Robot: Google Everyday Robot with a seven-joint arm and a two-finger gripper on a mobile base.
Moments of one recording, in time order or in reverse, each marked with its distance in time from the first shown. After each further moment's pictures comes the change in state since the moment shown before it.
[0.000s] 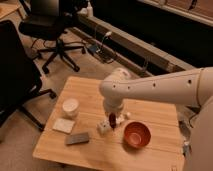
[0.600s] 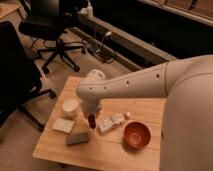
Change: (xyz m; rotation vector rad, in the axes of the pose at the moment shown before) arm 0.008 0.108 0.012 -0.100 0.004 -0.156
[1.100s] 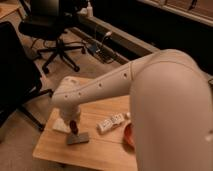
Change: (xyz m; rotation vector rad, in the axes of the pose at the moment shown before) arm 0.009 0.100 0.009 -0.047 -0.012 -0.173
